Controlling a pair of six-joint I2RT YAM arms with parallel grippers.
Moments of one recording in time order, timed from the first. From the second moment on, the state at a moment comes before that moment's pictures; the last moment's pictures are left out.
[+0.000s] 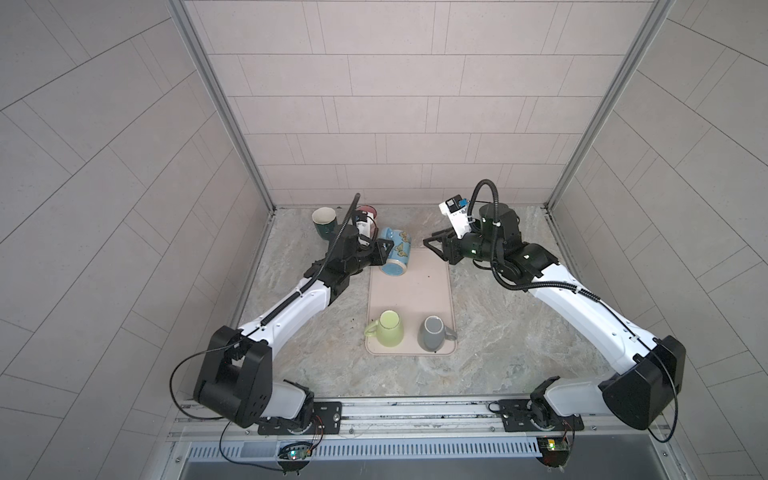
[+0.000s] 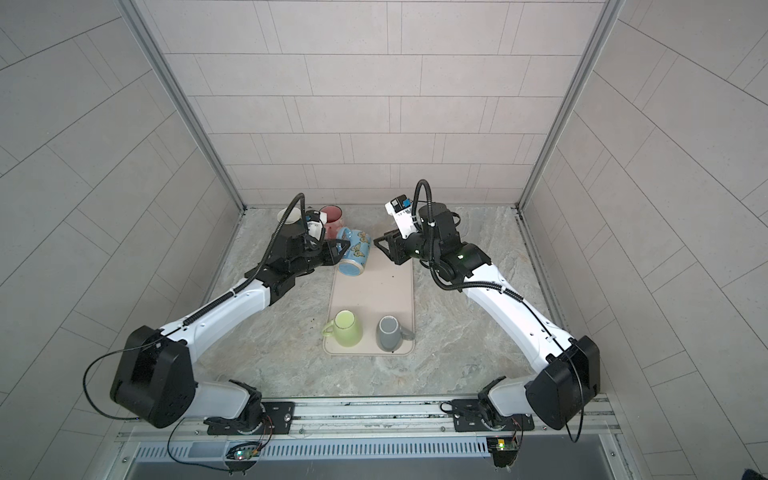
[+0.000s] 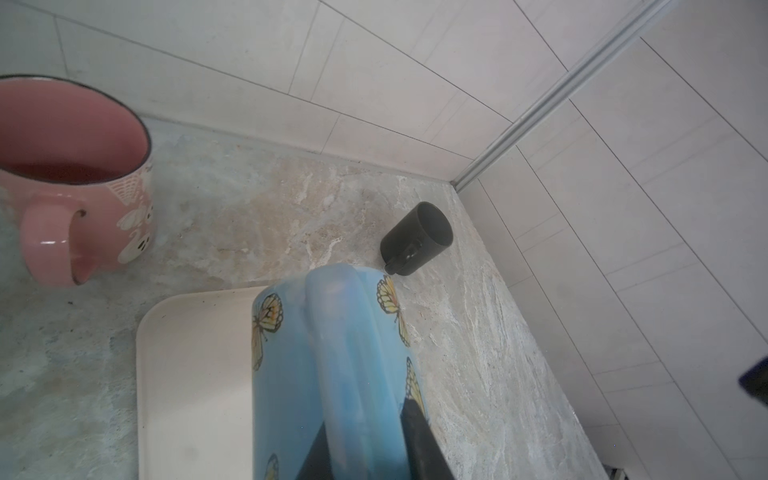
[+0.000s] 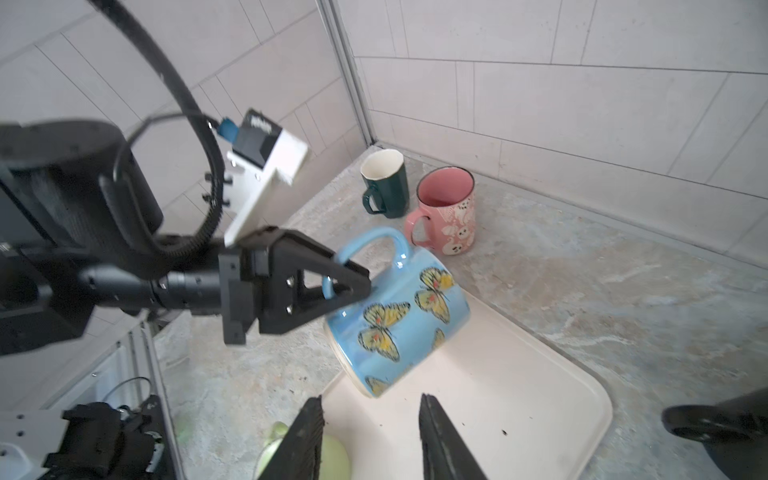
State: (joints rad) left arm -0.43 1.38 0.93 0.12 0.28 -0.47; right arm 0.49 1.38 1.34 -0.36 -0.41 0.18
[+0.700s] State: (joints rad) left arm -0.54 1.32 0.75 0.58 0.09 -0.25; right arm 0.49 1.57 1.40 -0.12 -0.72 0.54
